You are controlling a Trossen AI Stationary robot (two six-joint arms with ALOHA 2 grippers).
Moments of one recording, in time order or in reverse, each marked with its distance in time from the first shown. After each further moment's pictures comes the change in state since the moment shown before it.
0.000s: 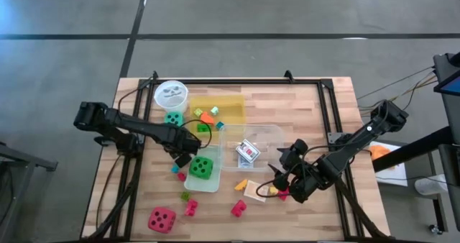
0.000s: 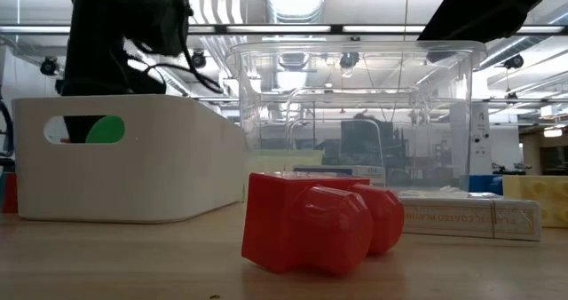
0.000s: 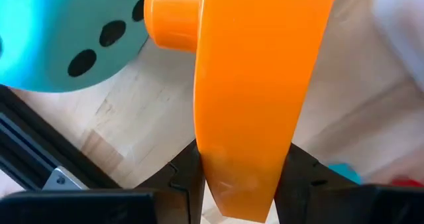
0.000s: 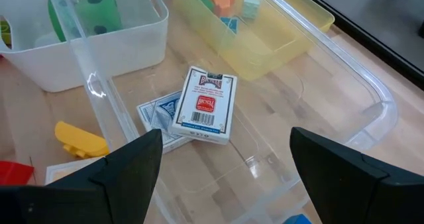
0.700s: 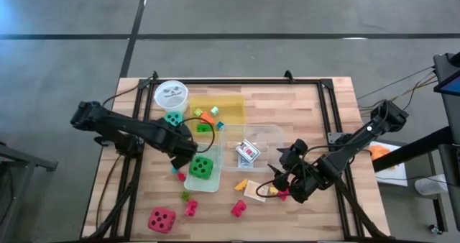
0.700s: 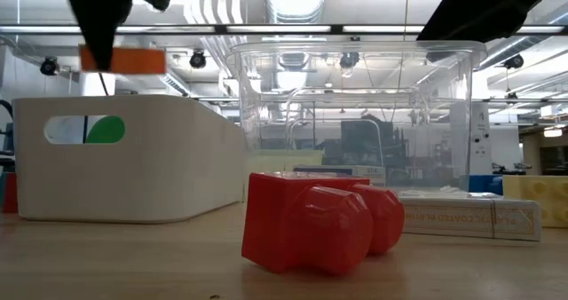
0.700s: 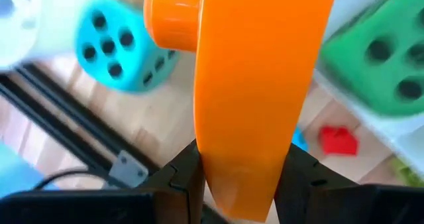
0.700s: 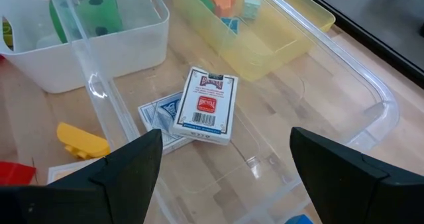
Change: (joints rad) left arm -0.147 -0.028 0.423 -0.383 -0.104 -0.023; right arm 0.000 0.000 0.000 0.005 0.000 0.003
